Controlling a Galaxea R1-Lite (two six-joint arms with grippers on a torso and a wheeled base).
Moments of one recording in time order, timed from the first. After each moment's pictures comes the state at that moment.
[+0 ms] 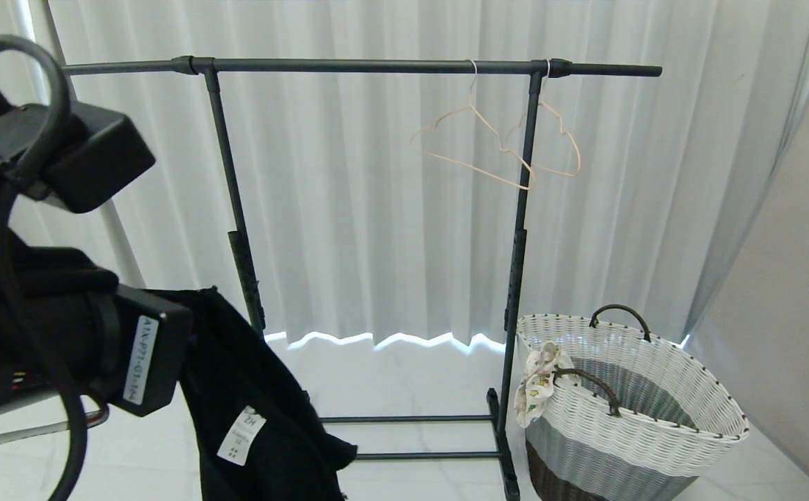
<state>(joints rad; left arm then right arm) -0.85 1.25 -1.20 0.62 0.55 -0.15 0.21 1.12 -1.14 0.51 -0.19 -0.15</state>
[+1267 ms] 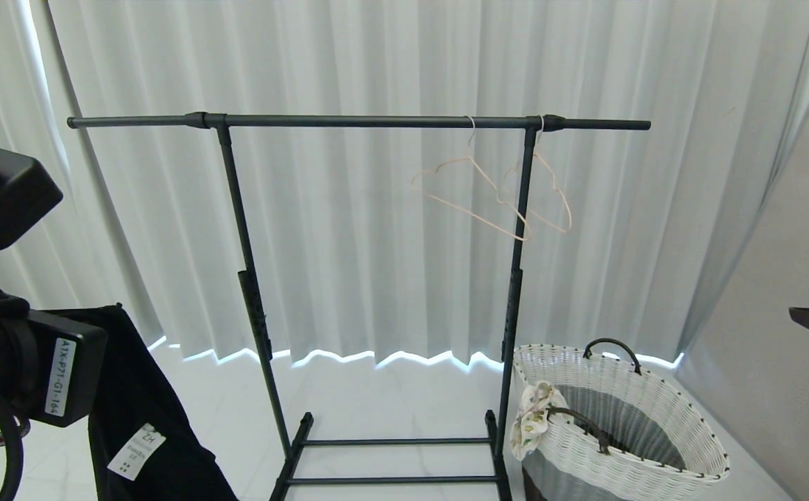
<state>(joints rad) -0.71 1.15 -1.09 0.62 0.66 -0.11 0.09 1.15 -0.89 0.18 -0.21 -0.23</state>
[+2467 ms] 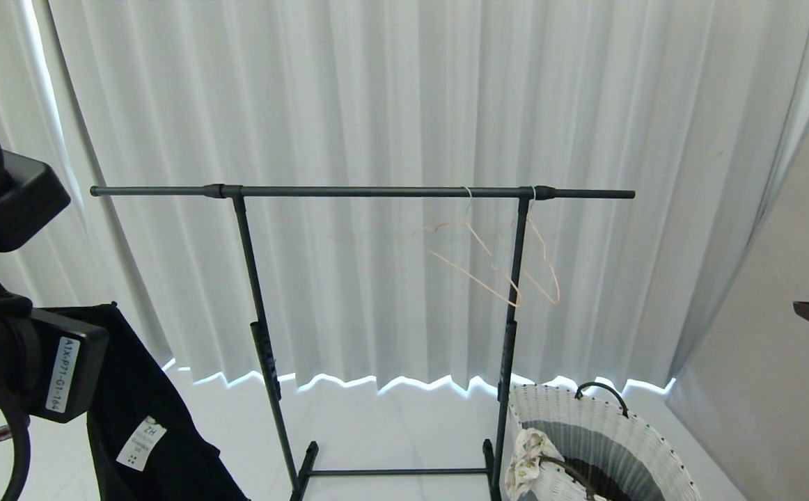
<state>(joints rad) -0.68 1.16 -1.08 0.62 0.67 -0.07 0.08 1.15 -0.90 0.18 -0.21 -0.23</state>
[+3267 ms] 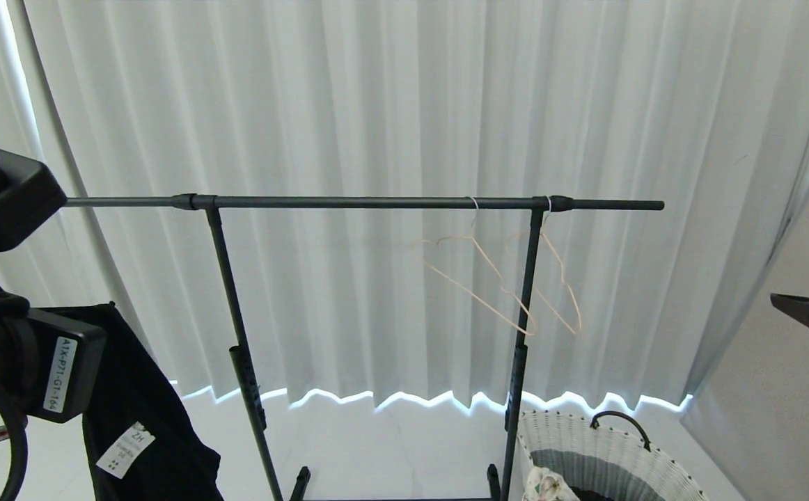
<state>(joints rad) -0.68 1.16 -1.08 0.62 0.67 -0.07 0.08 1.15 -0.83 0.03 -0.10 -0.23</state>
